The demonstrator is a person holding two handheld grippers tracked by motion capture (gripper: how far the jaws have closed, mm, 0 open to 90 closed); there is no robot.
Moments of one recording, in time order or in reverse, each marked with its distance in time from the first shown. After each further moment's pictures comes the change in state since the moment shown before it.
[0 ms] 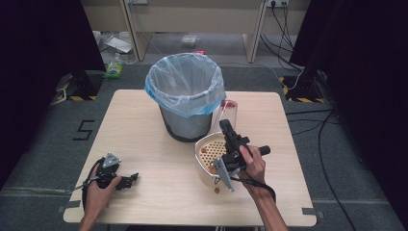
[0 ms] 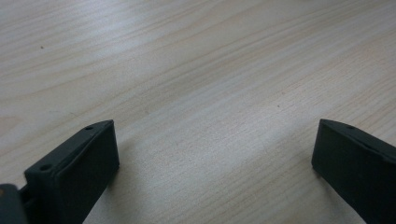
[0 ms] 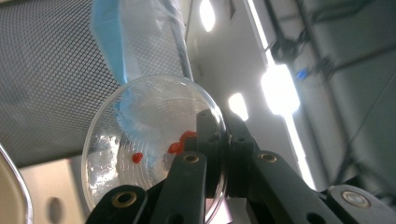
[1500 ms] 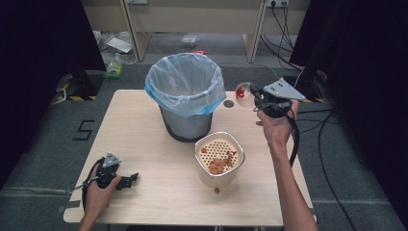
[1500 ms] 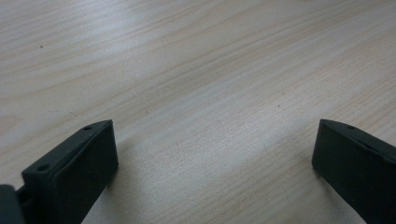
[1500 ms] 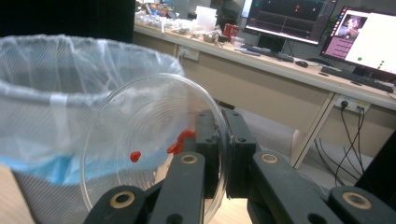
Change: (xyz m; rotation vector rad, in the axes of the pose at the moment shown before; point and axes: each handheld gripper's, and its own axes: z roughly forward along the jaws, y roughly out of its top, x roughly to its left) left arm 0.000 0.000 0.000 0.000 -0.001 -0.002; right arm -0.115 -0.084 0.079 0.290 0.336 1.095
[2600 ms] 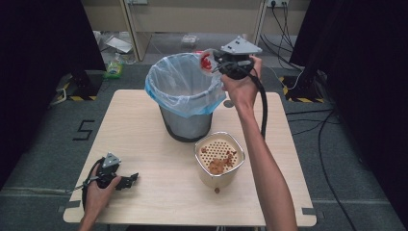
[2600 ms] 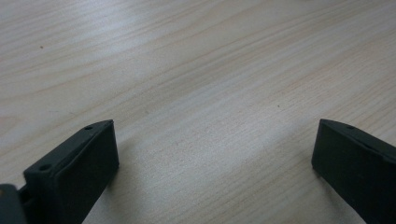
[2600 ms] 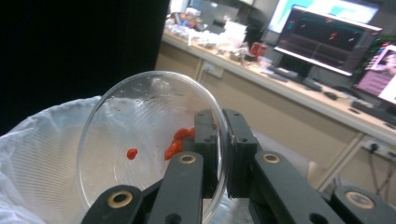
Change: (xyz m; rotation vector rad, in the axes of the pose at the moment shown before) left arm 0.000 0.000 0.000 -0.002 0.001 0.001; right arm 0.052 0.096 0.075 -0.005 0.100 -0.109
